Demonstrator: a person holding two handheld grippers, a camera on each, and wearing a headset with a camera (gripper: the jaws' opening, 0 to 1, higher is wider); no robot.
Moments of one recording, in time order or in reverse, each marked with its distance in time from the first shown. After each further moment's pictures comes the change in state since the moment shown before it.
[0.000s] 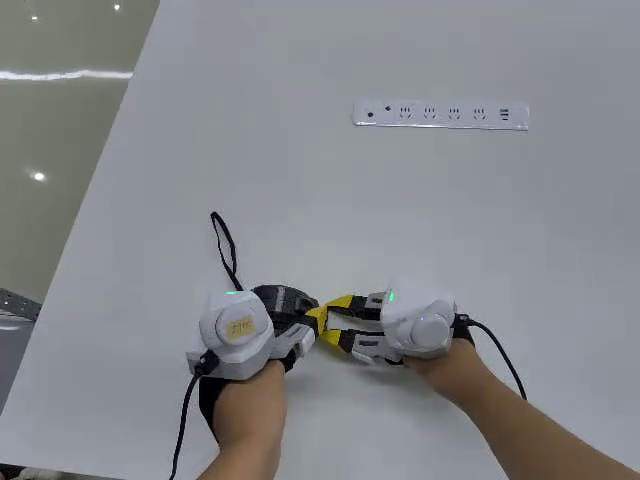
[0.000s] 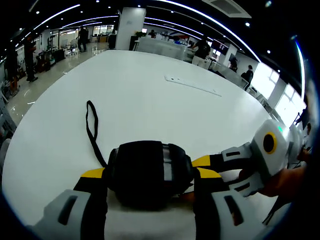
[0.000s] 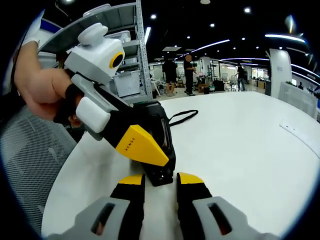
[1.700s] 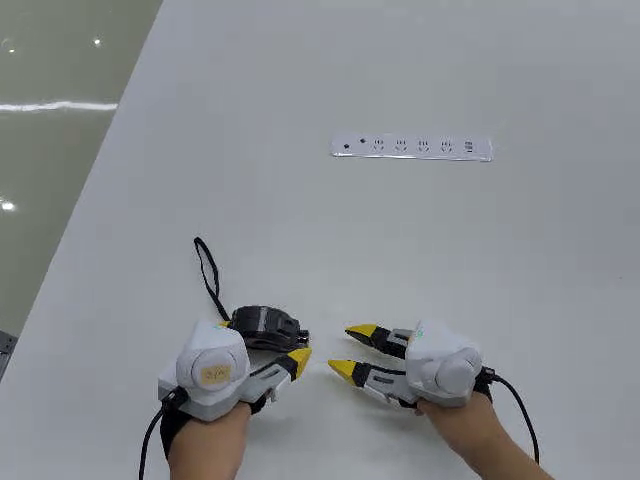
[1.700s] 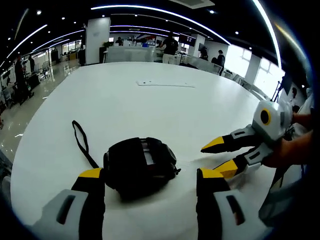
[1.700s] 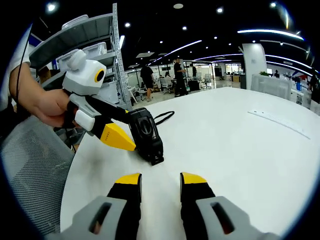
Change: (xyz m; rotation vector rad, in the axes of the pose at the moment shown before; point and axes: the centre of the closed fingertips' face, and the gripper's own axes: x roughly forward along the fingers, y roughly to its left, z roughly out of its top) left arm -0.024 -0.013 0.000 0.246 -0.043 -0.159; right arm -0.068 0.000 -0.010 0.140 -0.045 -0.199
